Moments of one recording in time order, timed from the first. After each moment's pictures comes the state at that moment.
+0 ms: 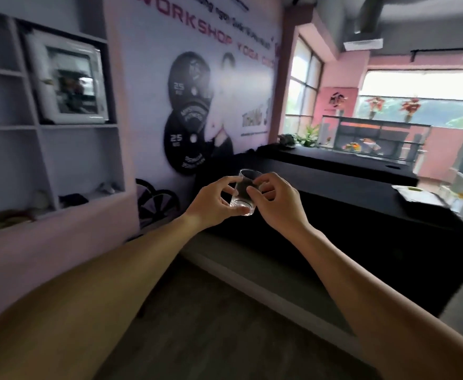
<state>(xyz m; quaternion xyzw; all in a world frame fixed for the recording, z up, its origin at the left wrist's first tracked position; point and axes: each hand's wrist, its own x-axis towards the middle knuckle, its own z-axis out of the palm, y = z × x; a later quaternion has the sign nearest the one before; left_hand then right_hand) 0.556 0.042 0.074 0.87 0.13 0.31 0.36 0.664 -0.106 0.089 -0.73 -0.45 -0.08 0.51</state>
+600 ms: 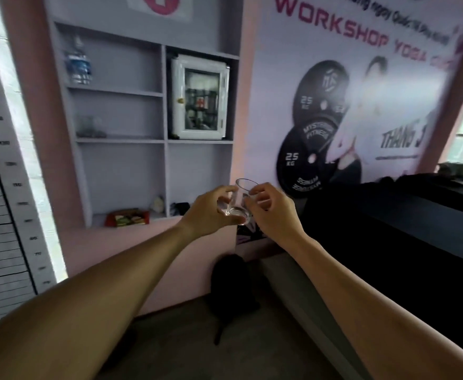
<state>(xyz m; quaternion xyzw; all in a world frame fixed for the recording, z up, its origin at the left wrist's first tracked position) 0.509 0.333 0.073 0.80 0.38 0.39 0.24 0.679 0.260 0.092 -0.59 -0.63 0.08 0.50</state>
